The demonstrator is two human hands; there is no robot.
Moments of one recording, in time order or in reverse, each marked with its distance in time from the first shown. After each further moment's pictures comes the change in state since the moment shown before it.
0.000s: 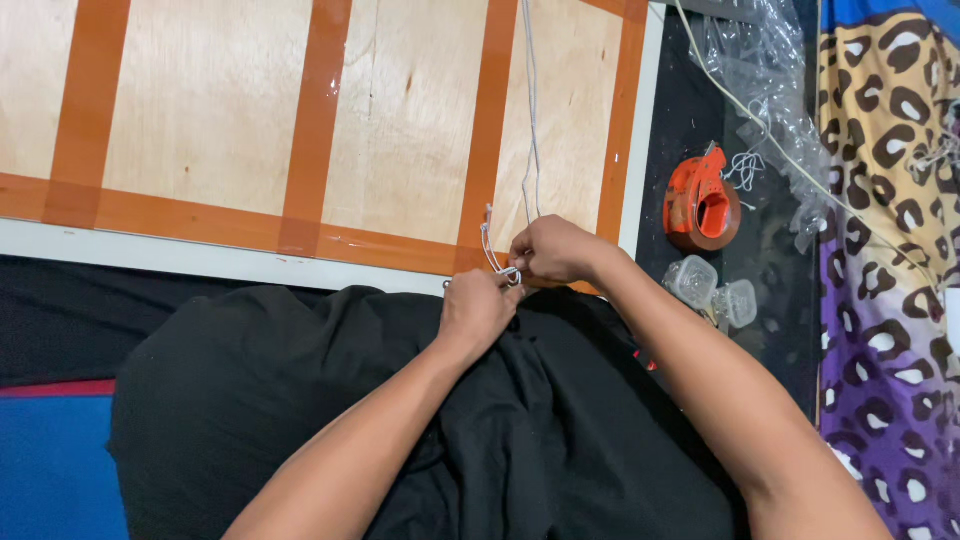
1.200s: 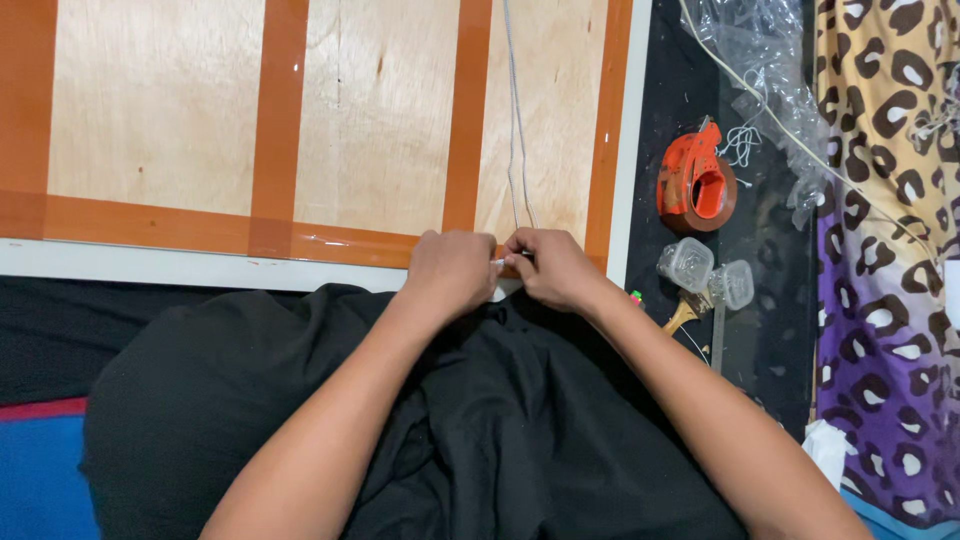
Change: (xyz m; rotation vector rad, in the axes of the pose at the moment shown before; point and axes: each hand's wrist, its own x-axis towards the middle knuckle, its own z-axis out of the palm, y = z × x) left_hand 0.030 0.020 -0.045 0.454 -0.158 0.224; right_hand -0.033 -0.002 0.043 0.350 0.384 -0.011
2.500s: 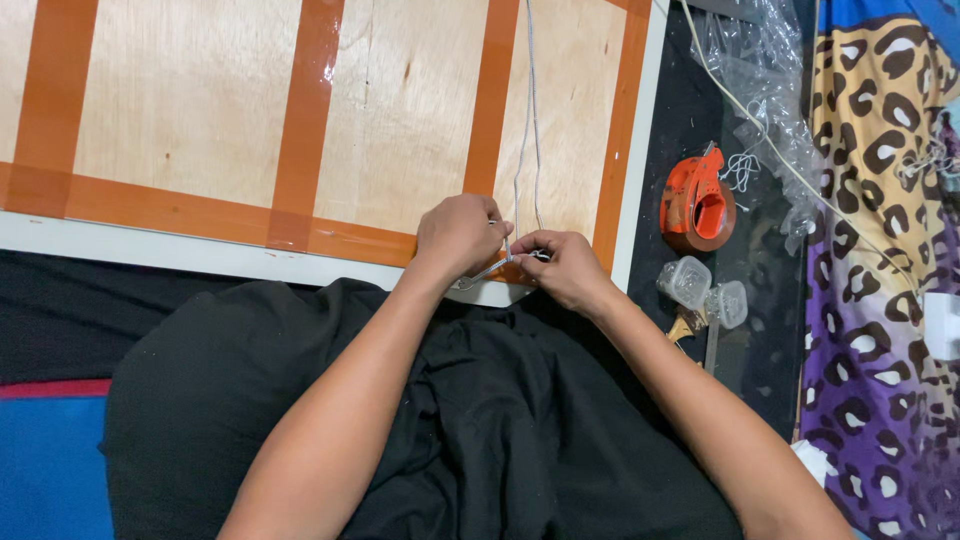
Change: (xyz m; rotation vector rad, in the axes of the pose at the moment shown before) left_hand 0.032 -0.017 -0.015 -0.359 0.033 -0.287; right_hand 0.005 -0.006 -0.002 0.260 0.006 0.186
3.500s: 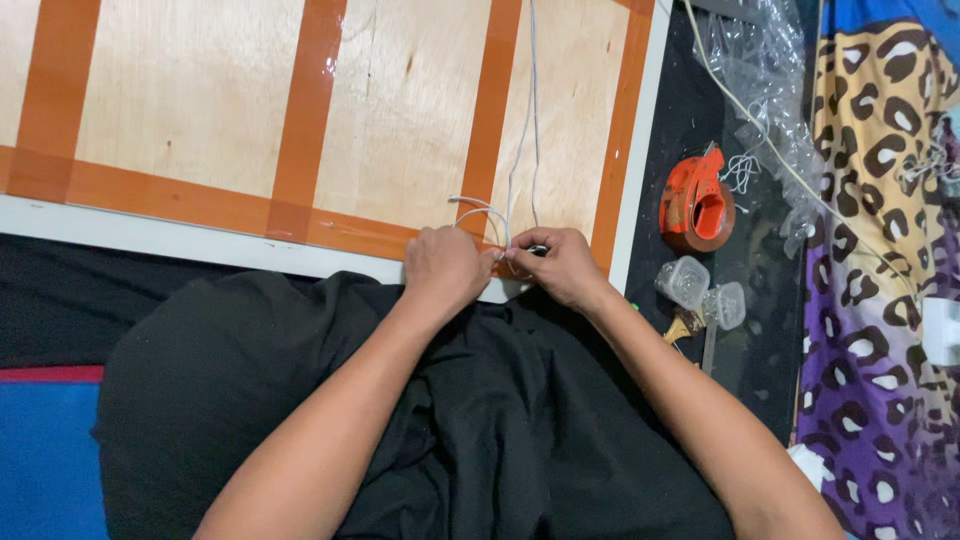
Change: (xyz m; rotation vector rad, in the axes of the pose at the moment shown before) left_hand -0.044 -0.010 0.013 0.196 0.046 -0.088; right_hand 0.008 0.021 0.008 0.248 -0.008 -0.019
